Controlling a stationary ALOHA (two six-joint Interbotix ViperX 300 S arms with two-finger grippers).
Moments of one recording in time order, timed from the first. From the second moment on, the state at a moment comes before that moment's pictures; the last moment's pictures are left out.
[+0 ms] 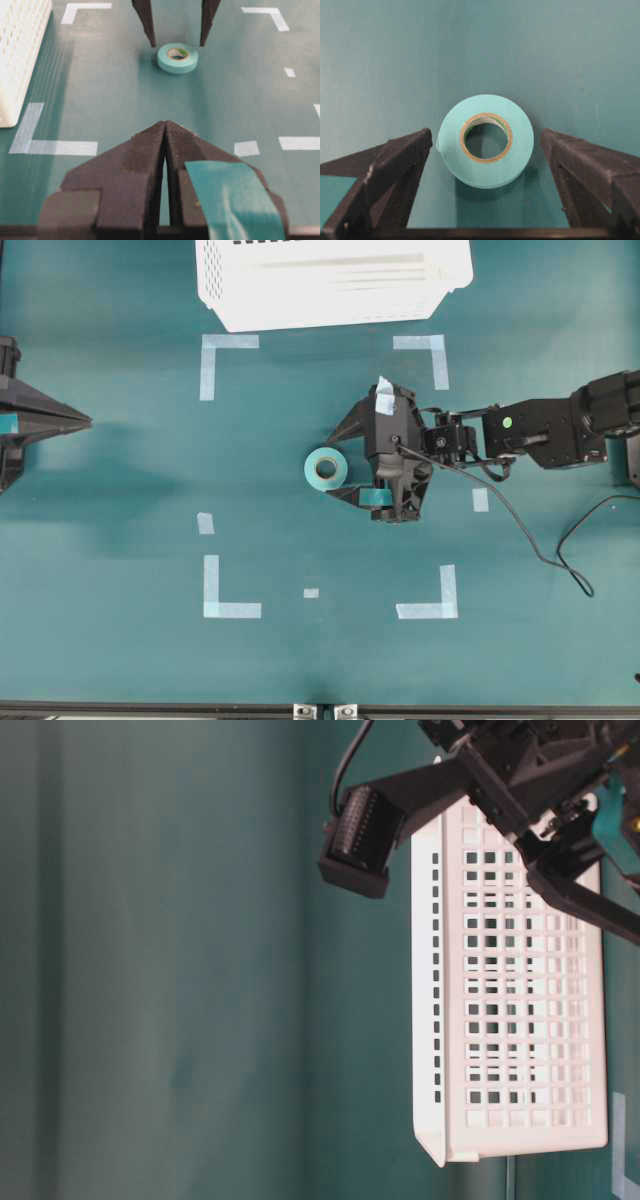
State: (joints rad) left arm -0.01 -1.41 1.56 -0.03 0.04 0.00; right arm 0.05 0.24 0.73 -0.01 -0.38 0.26
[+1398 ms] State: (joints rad) left arm -0.01 -1.41 1.56 -0.03 0.04 0.00; right arm 0.05 0.32 0.67 -0.01 -0.38 0.26
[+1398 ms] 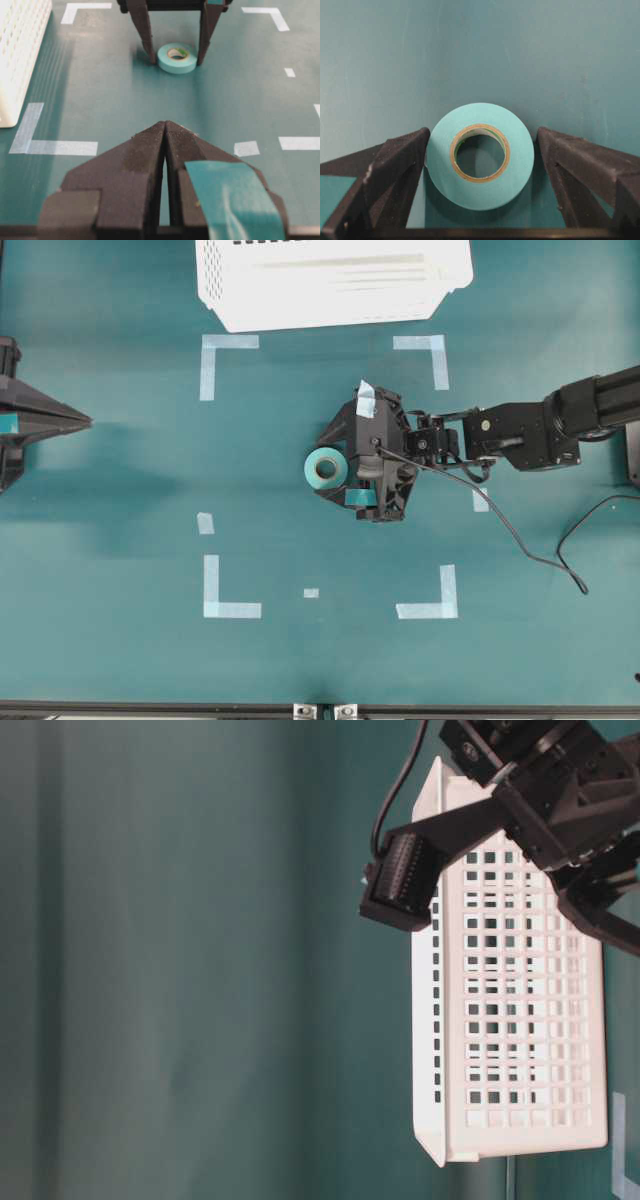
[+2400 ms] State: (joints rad) left arm -0.01 -1.41 1.56 -0.03 0.04 0.00; right arm 0.05 0.32 0.67 -0.01 -0.36 0.26
